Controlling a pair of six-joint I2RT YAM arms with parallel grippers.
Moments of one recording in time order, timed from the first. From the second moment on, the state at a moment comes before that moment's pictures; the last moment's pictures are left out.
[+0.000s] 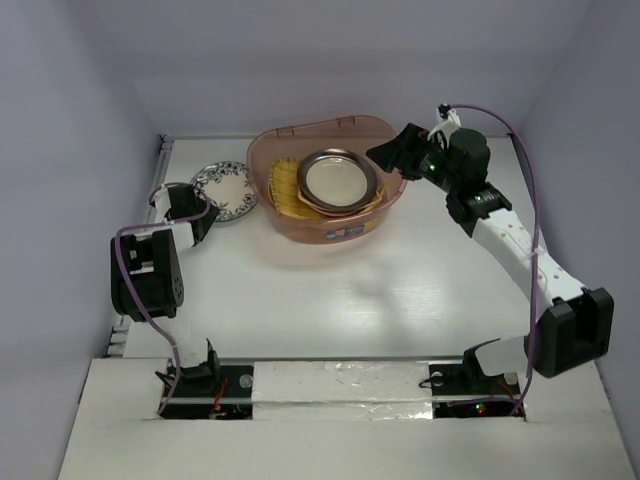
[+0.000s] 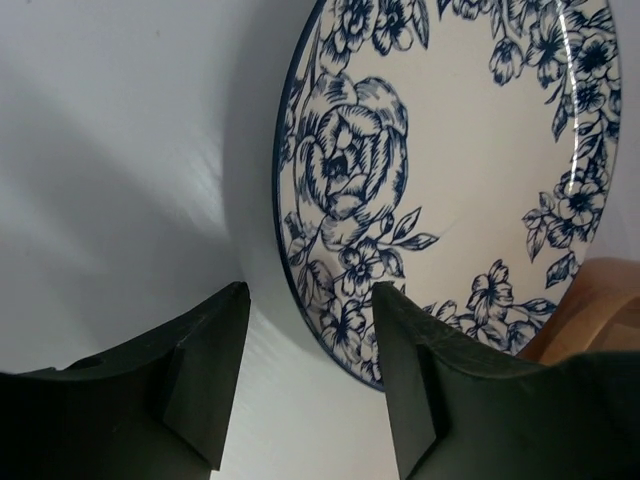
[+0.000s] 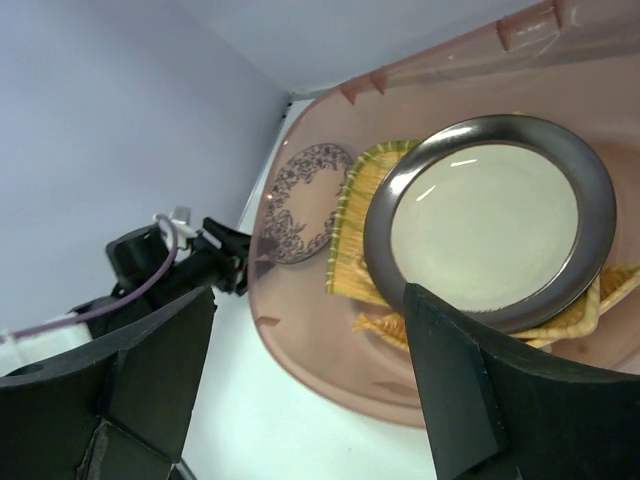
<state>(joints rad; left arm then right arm) 0.13 1.73 0.87 0.10 -0.11 -0.89 0.32 1.42 1.26 0.03 -0.34 0.67</state>
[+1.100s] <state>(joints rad) 0.28 1.40 0.74 0.21 0.04 -1.02 0.33 0.93 0.86 0.14 -0.30 0.72</state>
